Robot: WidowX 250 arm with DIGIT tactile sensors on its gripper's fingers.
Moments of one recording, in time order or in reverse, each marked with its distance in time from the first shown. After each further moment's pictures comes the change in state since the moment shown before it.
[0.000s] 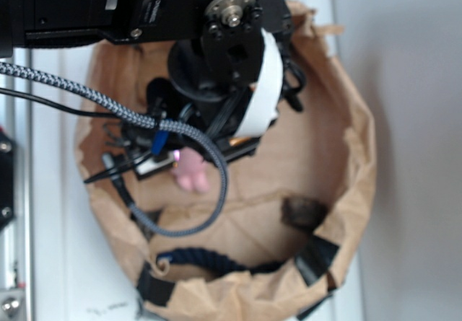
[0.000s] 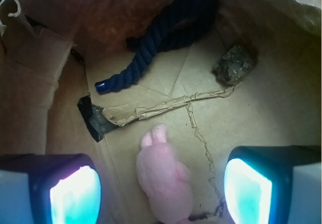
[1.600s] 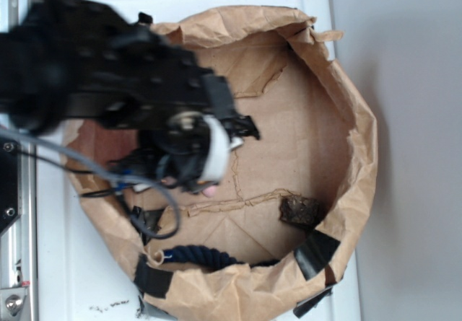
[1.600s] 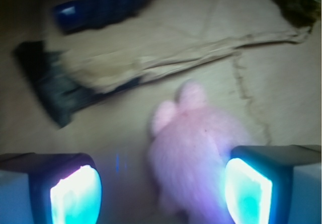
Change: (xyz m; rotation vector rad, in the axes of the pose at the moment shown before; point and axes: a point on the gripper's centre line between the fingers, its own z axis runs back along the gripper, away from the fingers) arm -0.021 -0.007 -0.091 0.023 0.111 0.032
